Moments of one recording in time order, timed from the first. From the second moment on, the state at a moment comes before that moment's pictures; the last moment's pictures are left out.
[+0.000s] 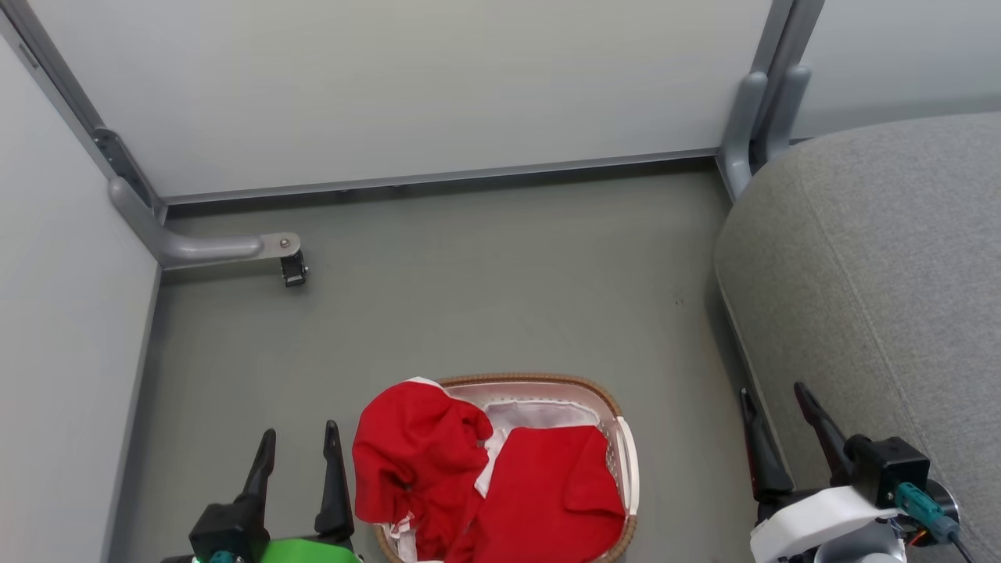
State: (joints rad) left arm 0.09 0.05 -0.18 0.18 -0.28 0.04 -0.26; right arm 0.01 -0.05 0.04 0.21 0.22 0.13 -0.26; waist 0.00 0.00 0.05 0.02
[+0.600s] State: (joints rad) left arm -0.26 0.05 -0.19 0.31 -0.10 -0.03 -0.26; right arm -0.18 -0.05 0.02 0.13 0.18 0.13 -0.26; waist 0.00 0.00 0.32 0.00
